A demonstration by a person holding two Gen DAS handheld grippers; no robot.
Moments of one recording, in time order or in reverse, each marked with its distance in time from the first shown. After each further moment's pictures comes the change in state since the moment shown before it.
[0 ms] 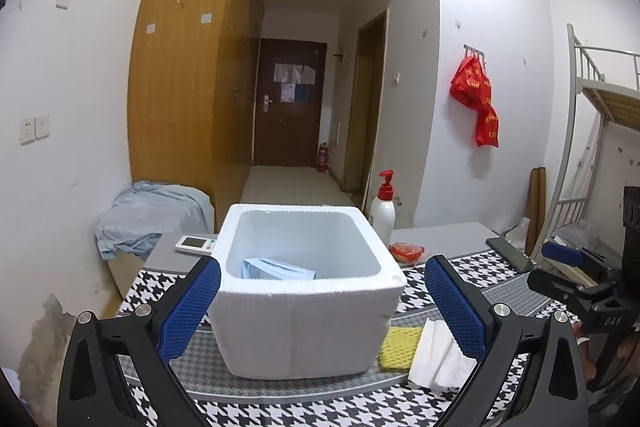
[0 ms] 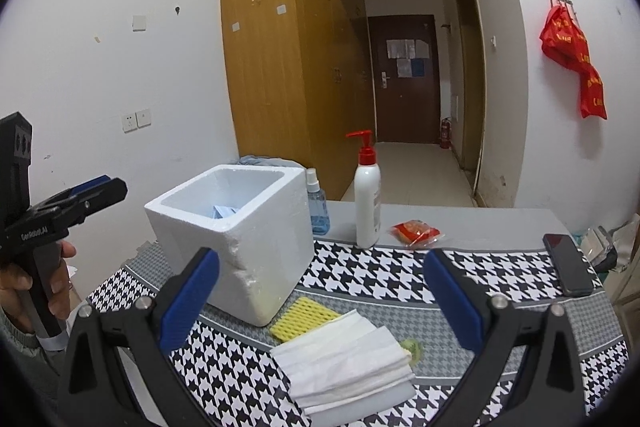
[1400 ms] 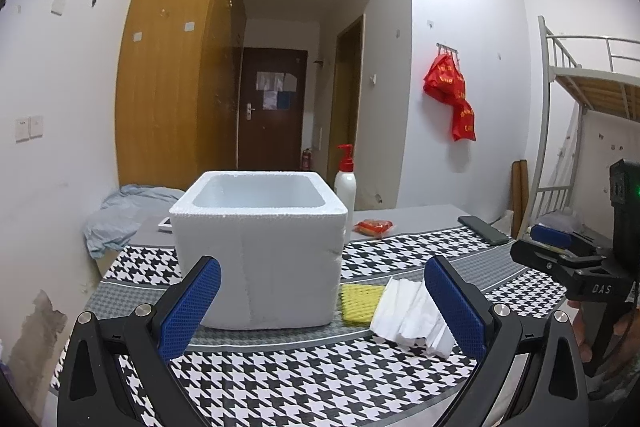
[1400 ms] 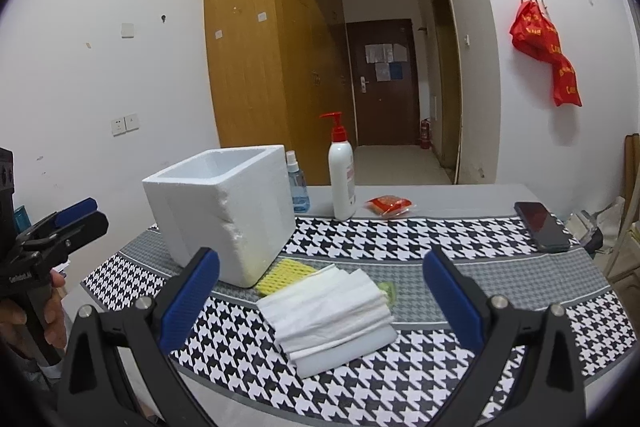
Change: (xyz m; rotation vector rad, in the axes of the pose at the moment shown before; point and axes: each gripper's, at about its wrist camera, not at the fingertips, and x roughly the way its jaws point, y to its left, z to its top) left arm -0.040 -0.034 -0.070 0.035 -0.044 -0.047; right arm -0.042 -0.005 -0.056 0.030 -0.036 -0.073
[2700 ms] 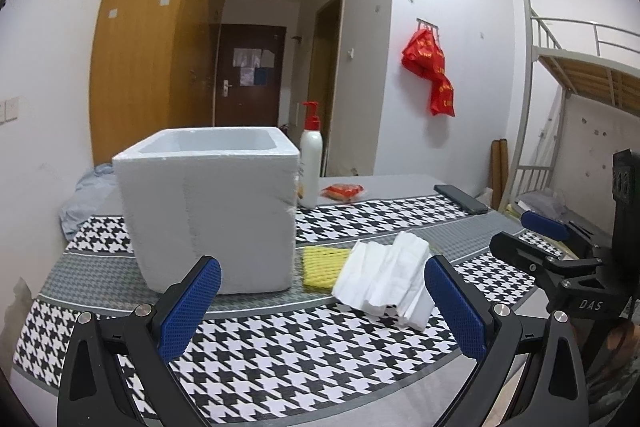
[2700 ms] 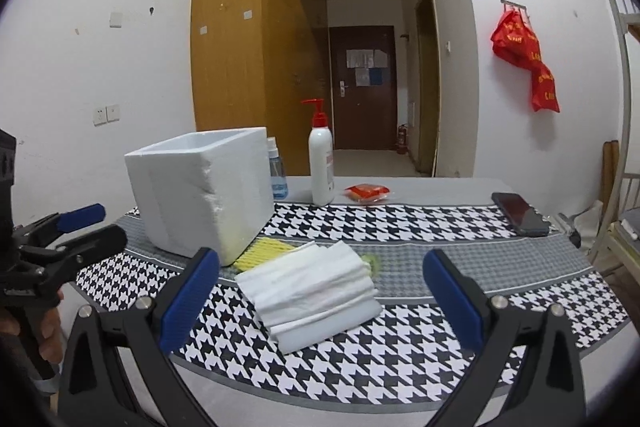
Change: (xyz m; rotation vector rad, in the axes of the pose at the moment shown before) left arm 0.024 -0.024 -0.026 0.005 0.093 -0.094; right arm -0.005 0.004 -0.032 -0.015 -0.005 -0.086
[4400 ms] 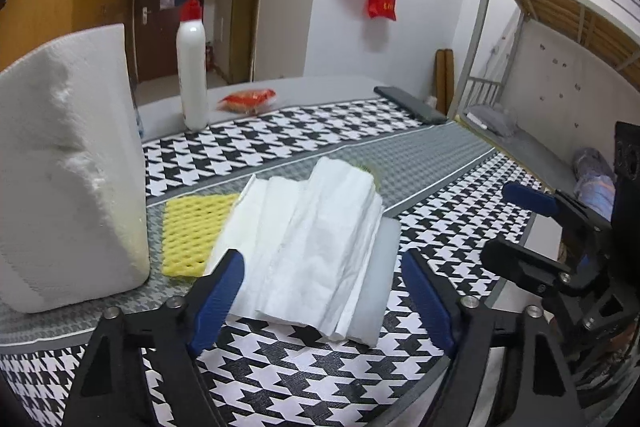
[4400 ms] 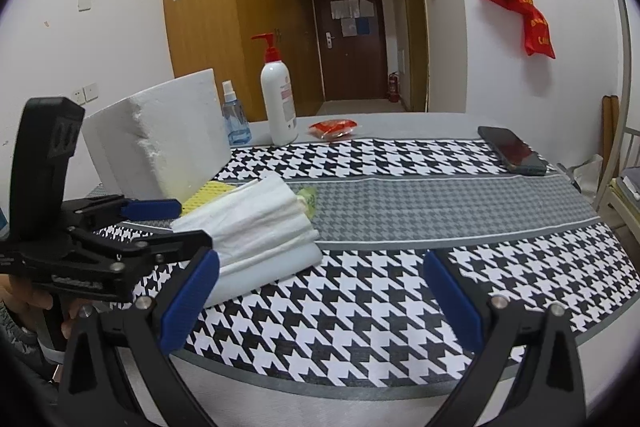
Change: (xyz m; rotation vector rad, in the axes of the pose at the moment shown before) left arm 0.126 -0.053 -0.015 0.089 0.367 -0.239; right arm 0.039 -0.058 -0.030 0.065 0.174 -0.015
